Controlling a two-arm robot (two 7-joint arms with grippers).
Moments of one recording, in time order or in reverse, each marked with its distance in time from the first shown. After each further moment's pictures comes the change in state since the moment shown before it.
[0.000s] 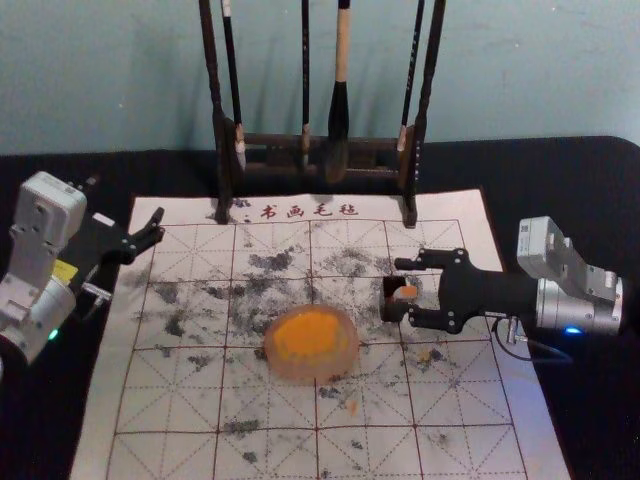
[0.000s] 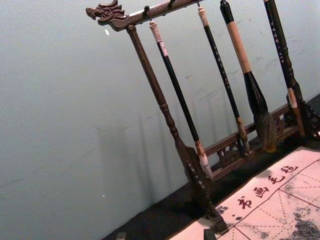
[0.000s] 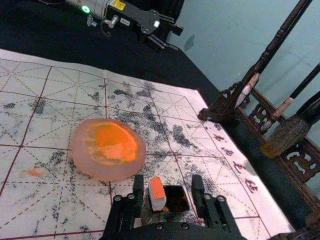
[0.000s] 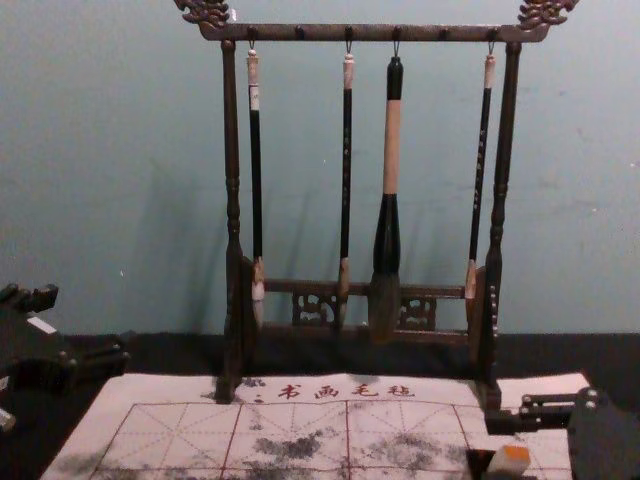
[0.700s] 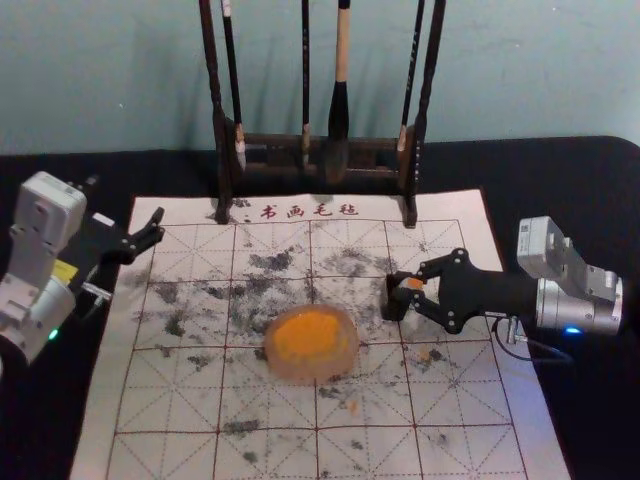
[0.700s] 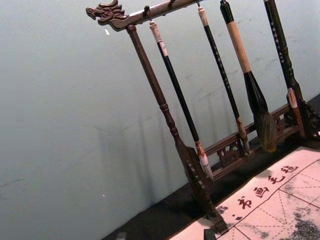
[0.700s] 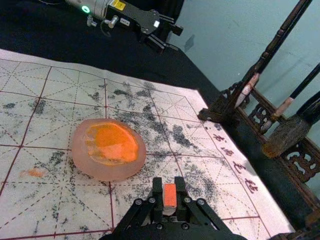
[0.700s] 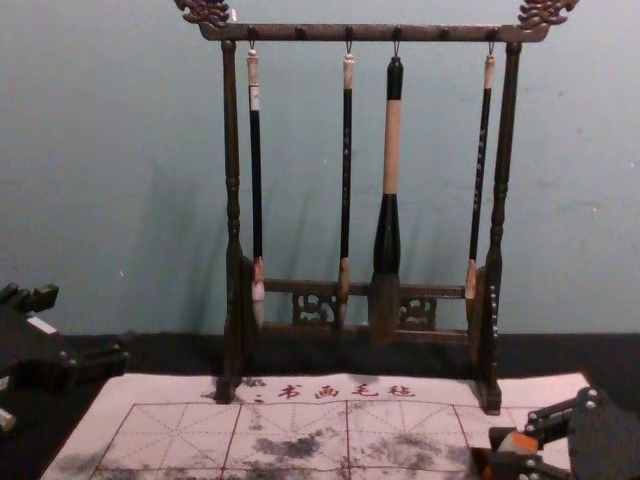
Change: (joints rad) left arm 0.000 0.000 0.000 0.000 0.000 0.000 0.000; right arm 0.000 0.000 0.000 0.000 0.000 0.000 0.000
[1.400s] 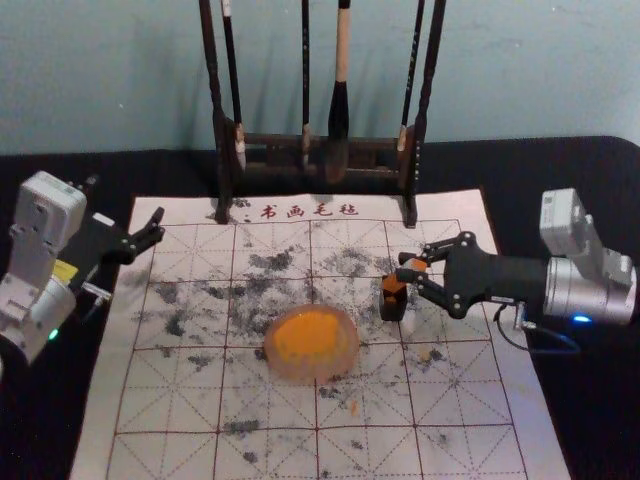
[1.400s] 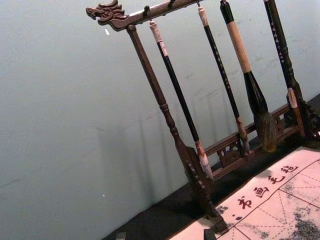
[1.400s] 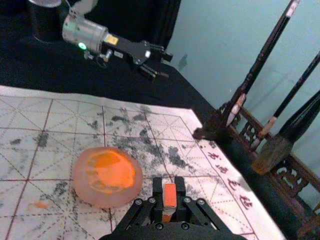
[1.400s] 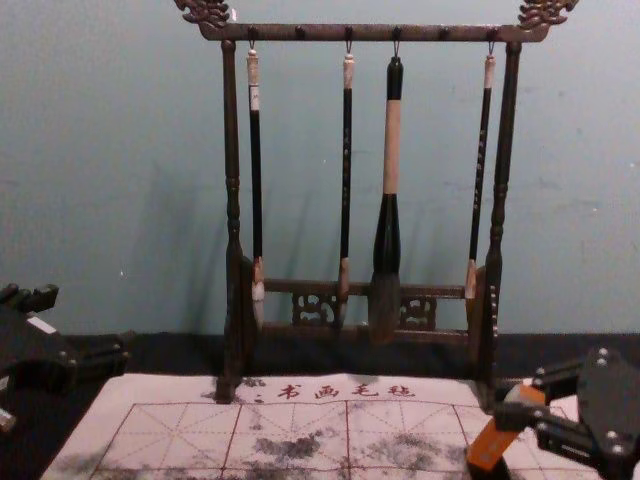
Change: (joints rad) left arm 0.000 0.000 0.000 0.000 0.000 0.000 0.000; right arm -0.032 0.035 0.036 -0.108 0.105 0.085 0.038
